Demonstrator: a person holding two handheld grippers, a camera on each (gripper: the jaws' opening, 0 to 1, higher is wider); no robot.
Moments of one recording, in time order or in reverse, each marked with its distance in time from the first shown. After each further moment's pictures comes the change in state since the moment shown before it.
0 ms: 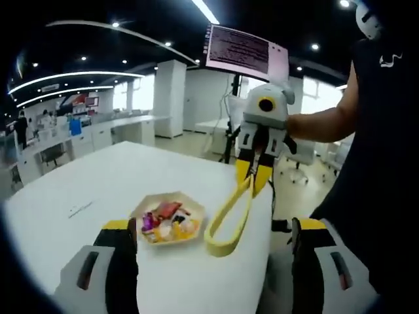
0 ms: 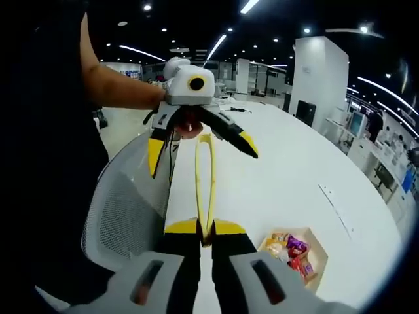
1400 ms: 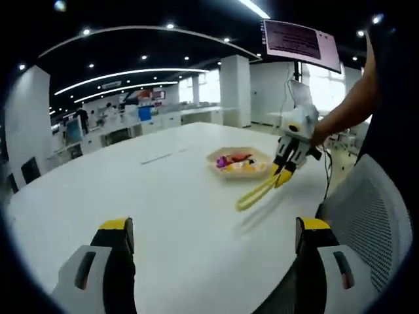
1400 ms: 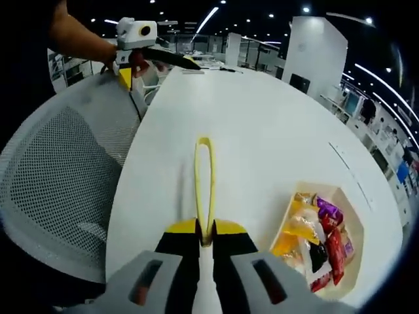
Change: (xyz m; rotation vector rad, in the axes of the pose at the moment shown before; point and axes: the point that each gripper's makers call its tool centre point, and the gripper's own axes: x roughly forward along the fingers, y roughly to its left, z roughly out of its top) left arm -0.113 0.044 -0.137 -0.058 0.089 0.416; right arm 0.117 -0.019 -0.128 0.003 0.198 -0.068
